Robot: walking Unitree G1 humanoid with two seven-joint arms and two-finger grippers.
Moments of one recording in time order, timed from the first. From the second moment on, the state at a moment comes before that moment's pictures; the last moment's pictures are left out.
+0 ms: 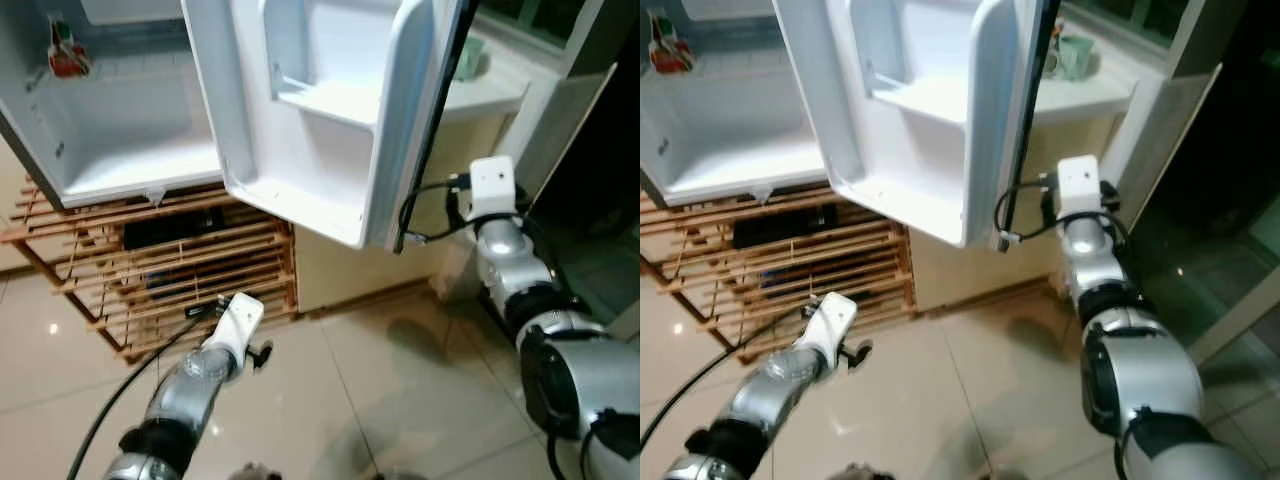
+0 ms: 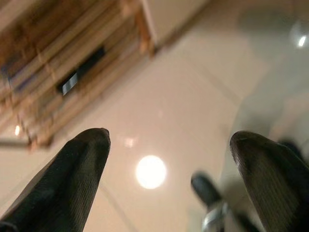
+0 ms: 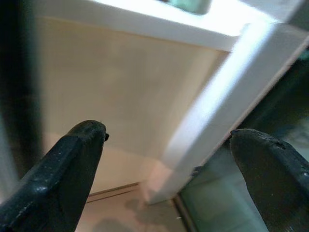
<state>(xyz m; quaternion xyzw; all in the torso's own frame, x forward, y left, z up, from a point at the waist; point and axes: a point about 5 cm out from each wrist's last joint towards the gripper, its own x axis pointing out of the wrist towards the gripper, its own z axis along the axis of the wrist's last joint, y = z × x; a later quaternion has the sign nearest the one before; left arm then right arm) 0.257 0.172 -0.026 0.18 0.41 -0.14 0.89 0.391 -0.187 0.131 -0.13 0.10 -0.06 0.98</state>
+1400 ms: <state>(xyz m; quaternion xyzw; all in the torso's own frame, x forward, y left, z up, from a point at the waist) 0.186 0.195 -0.080 0.47 0.49 -0.39 0.62 0.318 -0.086 0.181 0.06 0.05 0.44 0.89</state>
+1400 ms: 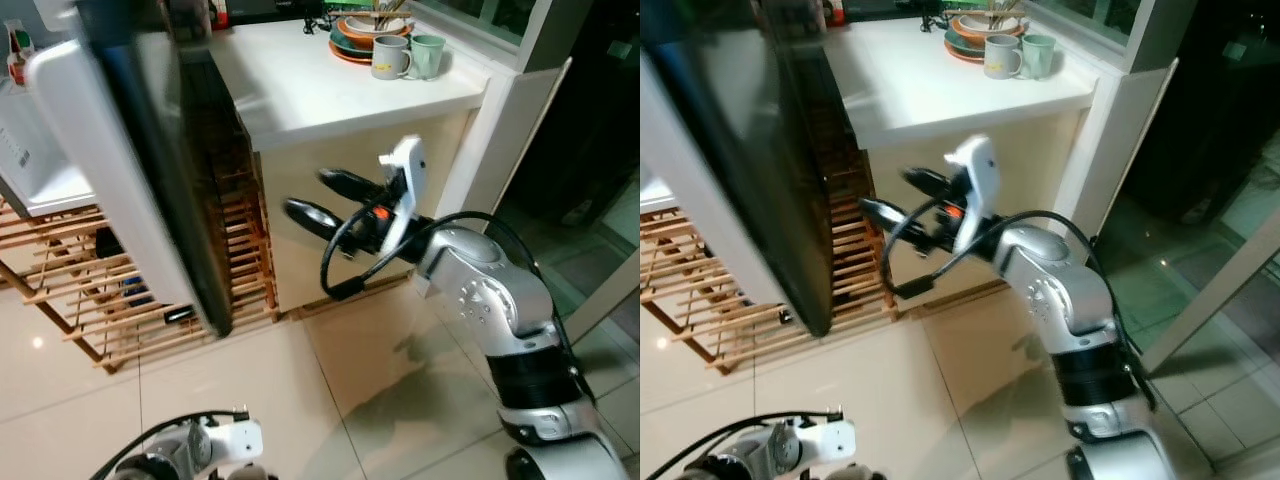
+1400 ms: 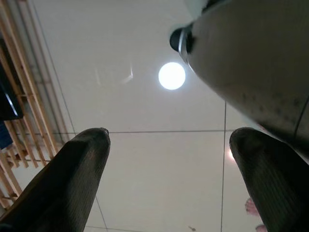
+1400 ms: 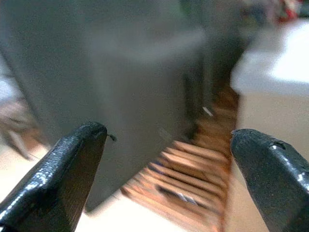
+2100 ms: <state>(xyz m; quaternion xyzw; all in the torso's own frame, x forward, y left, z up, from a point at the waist) 0.336 0.141 0.066 0.25 0.10 -0.18 0.95 0.343 -0.124 0.122 -0.02 0.13 0.19 0.97</state>
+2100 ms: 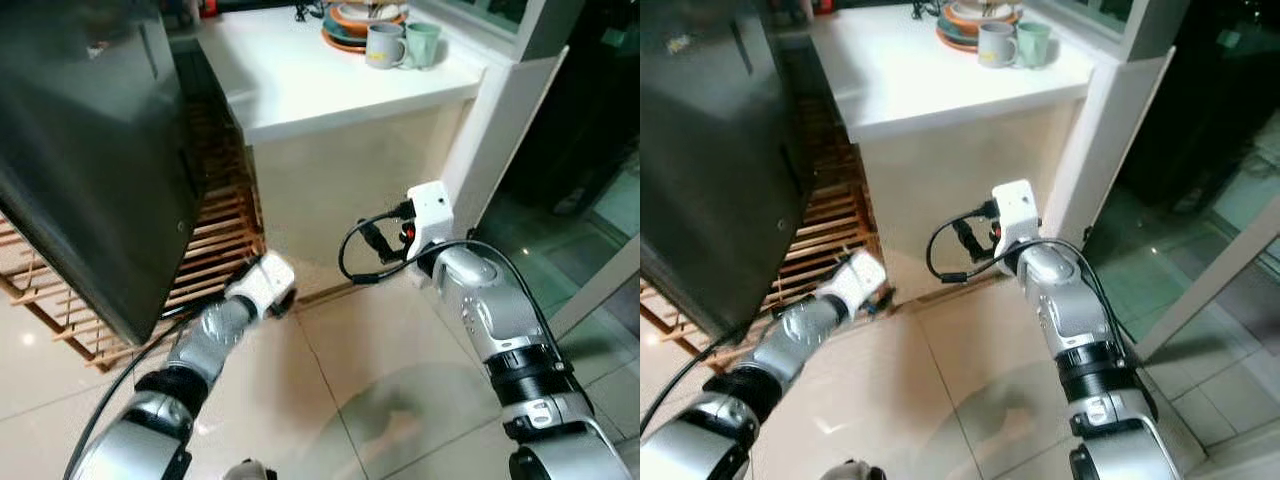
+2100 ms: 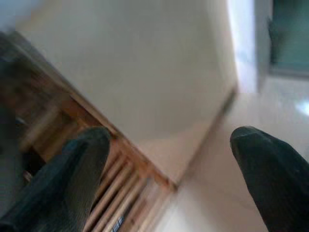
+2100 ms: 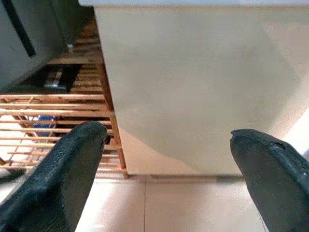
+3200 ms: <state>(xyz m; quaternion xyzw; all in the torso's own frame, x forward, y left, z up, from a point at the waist) 0.347 0.223 0.158 0.23 -0.07 0.15 0.96 0.338 -0.096 0.109 -0.03 0.13 0.22 0.97</state>
